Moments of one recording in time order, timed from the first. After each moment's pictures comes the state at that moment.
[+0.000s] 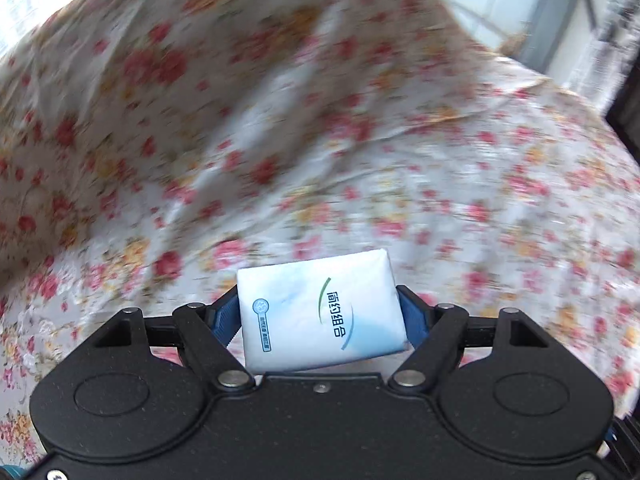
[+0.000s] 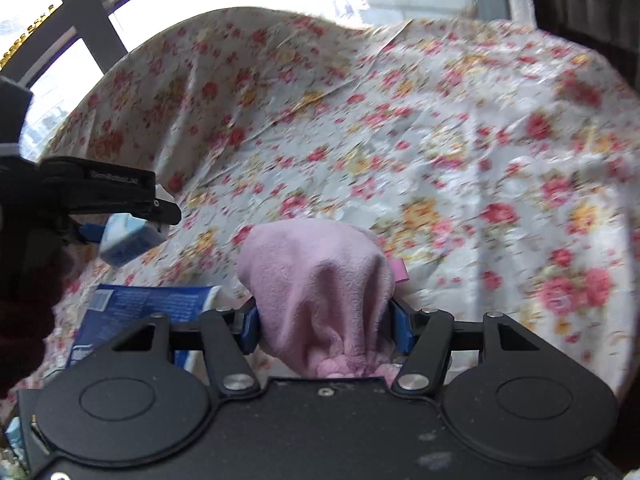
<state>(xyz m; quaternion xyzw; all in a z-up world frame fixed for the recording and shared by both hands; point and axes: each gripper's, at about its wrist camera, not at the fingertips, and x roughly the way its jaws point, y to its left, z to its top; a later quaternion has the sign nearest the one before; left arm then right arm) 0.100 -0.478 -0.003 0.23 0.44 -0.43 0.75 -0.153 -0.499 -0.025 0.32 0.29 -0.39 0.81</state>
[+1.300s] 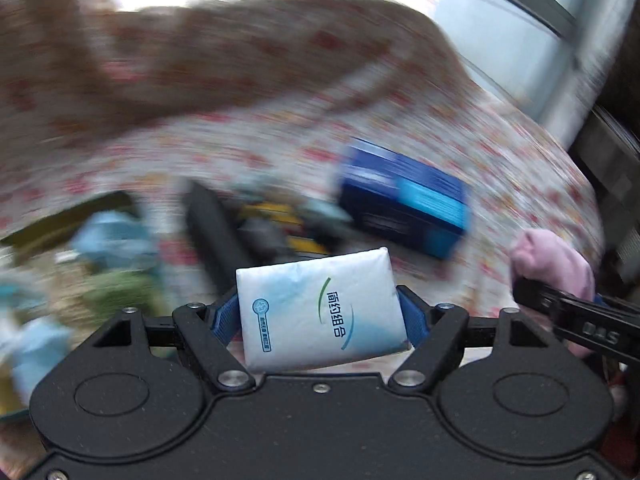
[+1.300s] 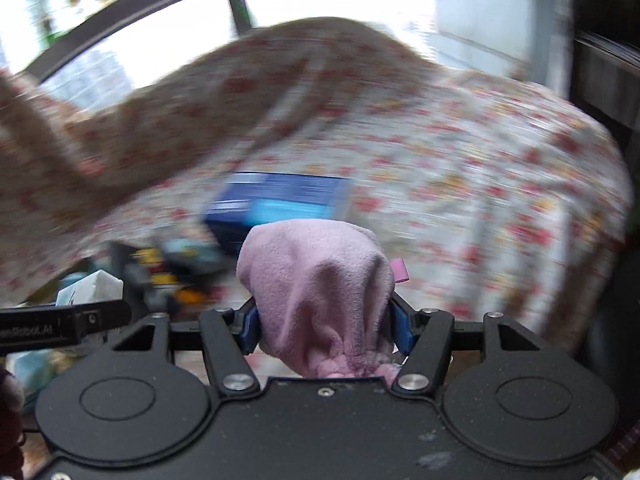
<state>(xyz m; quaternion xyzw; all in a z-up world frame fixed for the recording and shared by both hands) -0.002 -0.149 0.053 0.10 0.42 -0.37 0.82 -0.208 -0.313 0.055 0.21 0.33 -0.33 0.86</state>
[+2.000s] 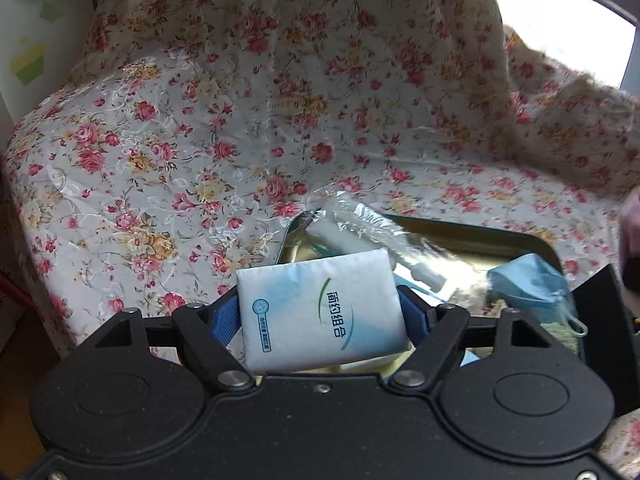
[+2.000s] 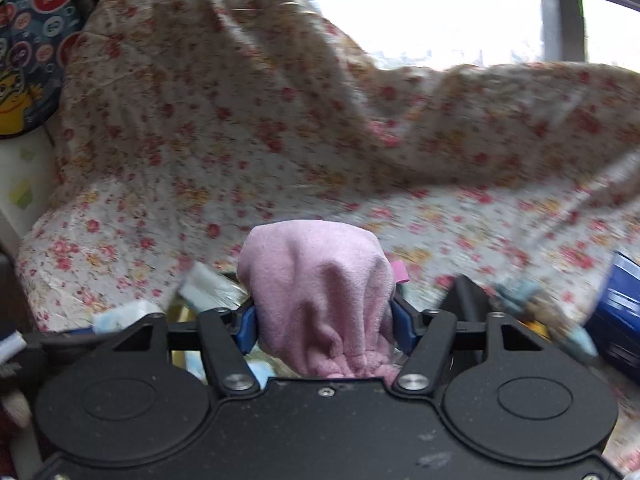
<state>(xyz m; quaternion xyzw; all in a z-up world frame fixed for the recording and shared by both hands) 0.112 0.049 0.031 0.03 0.42 -0.02 0.91 0.037 -0.148 0.087 0.13 0.35 -0.03 0.93</state>
